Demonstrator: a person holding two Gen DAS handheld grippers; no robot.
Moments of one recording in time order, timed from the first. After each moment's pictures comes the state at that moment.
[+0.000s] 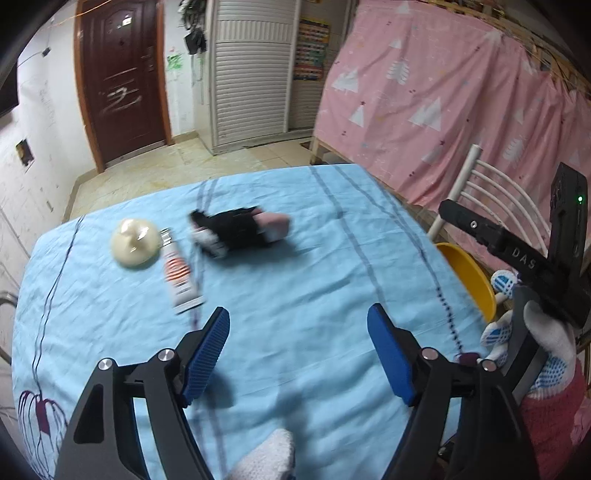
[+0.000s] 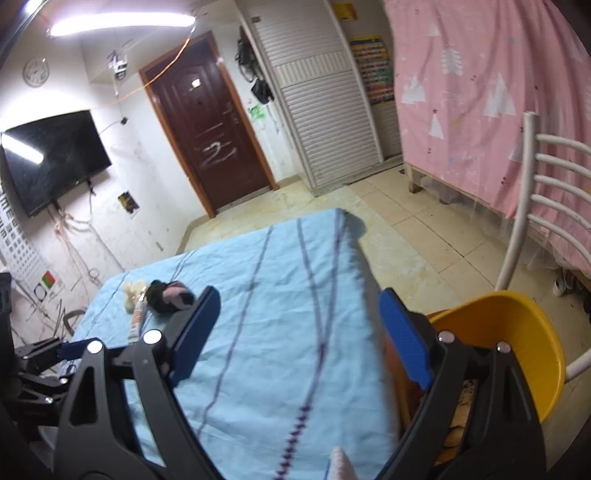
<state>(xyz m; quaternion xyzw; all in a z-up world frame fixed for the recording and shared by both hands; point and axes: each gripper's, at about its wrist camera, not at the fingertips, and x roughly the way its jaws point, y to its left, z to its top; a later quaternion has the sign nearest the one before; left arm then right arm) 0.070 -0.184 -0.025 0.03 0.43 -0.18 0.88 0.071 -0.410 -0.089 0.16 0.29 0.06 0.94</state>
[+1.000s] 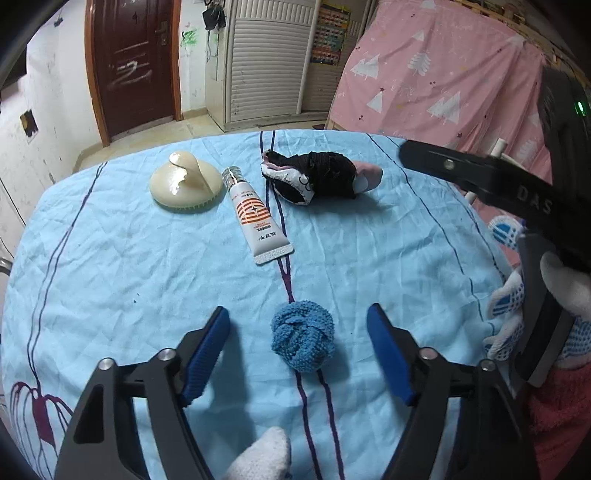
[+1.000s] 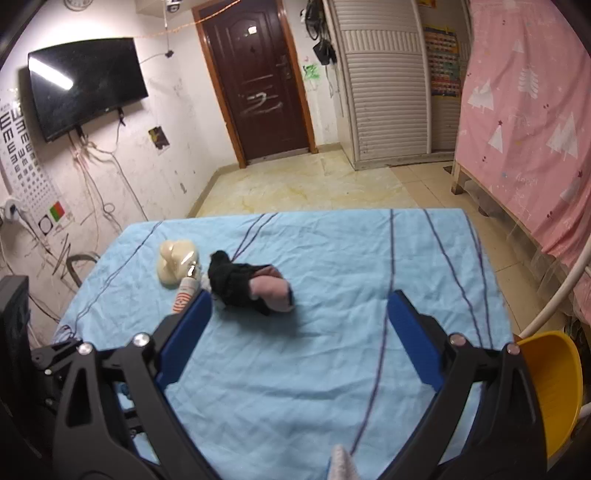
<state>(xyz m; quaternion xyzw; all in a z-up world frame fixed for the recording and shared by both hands) 0.087 -0.116 -0.072 0.02 0.46 -0.18 0.87 0.125 -0.282 -0.084 0.06 0.34 0.13 0.93</state>
